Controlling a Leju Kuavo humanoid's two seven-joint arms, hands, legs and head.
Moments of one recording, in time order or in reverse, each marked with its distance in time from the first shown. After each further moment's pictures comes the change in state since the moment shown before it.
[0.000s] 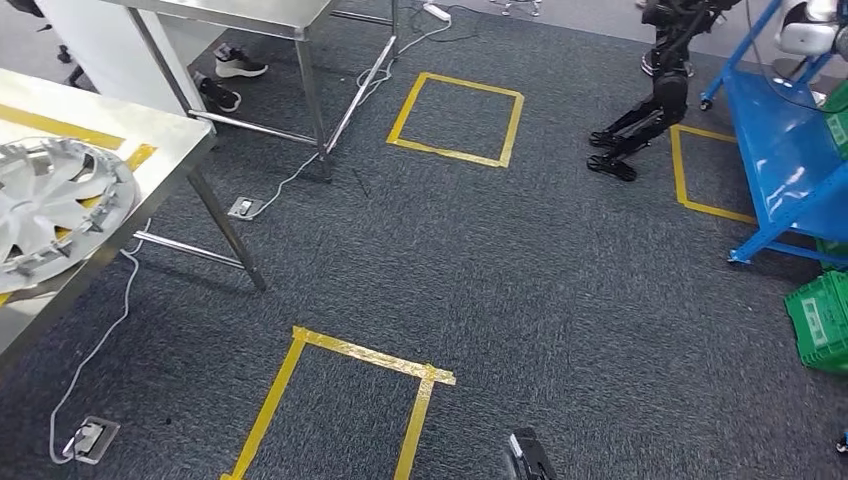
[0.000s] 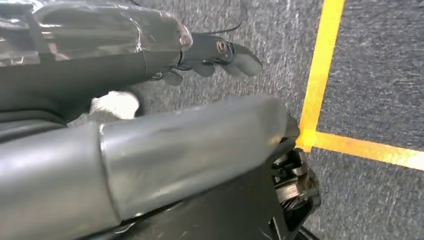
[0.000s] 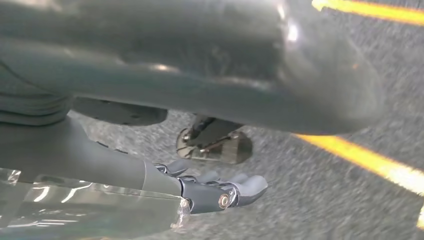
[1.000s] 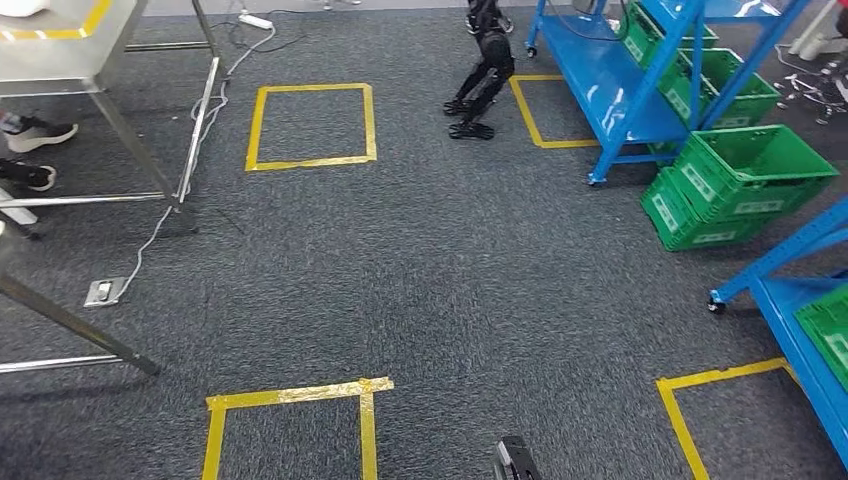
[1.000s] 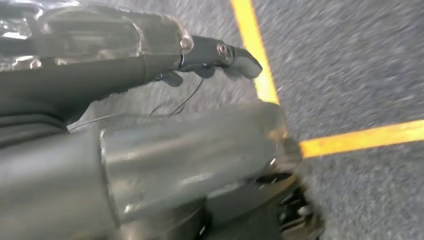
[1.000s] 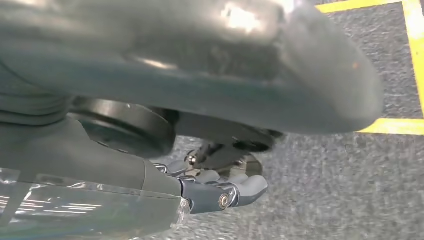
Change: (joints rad) left arm -0.004 0.050 -0.002 0.001 -0.034 0.031 -0.016; right arm -0.003 0.039 0.052 0.016 -0.068 0.013 0.013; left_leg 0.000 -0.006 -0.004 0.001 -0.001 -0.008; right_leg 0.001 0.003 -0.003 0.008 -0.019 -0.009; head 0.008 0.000
